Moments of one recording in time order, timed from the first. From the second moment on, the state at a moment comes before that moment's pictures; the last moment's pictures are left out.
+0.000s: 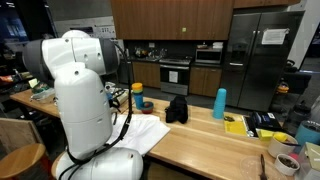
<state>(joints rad) 0.49 0.07 0.48 -2.21 -0.51 2.10 0.41</state>
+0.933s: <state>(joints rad) 0.39 -0.15 0.40 -2.30 -0.32 2.10 0.42</state>
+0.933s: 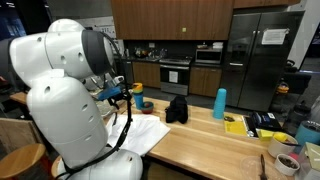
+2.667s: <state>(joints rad) 0.28 -0.25 0.29 -2.46 -0.21 2.28 0.27</state>
